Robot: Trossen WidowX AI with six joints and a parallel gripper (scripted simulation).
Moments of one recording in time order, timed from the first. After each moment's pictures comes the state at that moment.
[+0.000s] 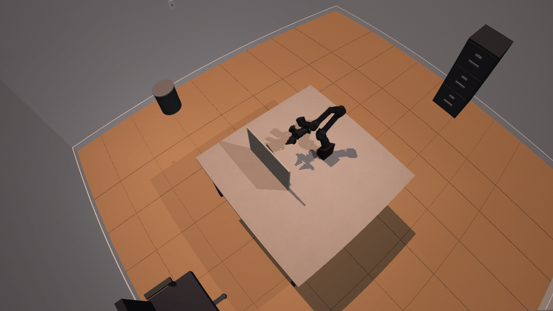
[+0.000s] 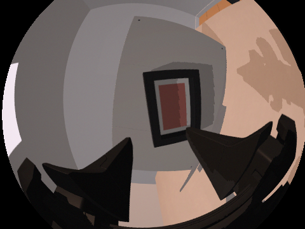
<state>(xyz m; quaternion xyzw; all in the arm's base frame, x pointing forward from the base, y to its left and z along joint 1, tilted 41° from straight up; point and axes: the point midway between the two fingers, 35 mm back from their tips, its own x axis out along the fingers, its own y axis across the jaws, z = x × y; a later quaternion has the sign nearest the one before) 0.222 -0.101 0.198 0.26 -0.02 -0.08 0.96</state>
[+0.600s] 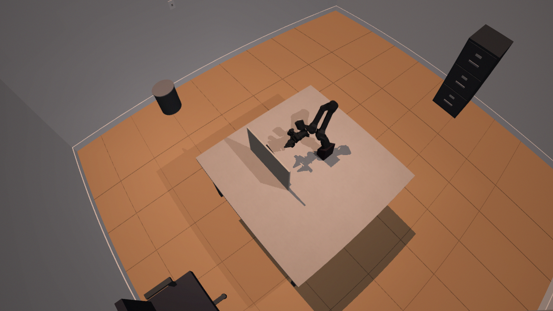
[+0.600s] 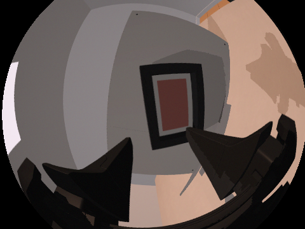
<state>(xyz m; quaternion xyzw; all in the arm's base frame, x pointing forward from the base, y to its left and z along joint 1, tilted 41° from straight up) 0.245 -0.104 0.183 0.26 -0.03 -0.08 0.96</state>
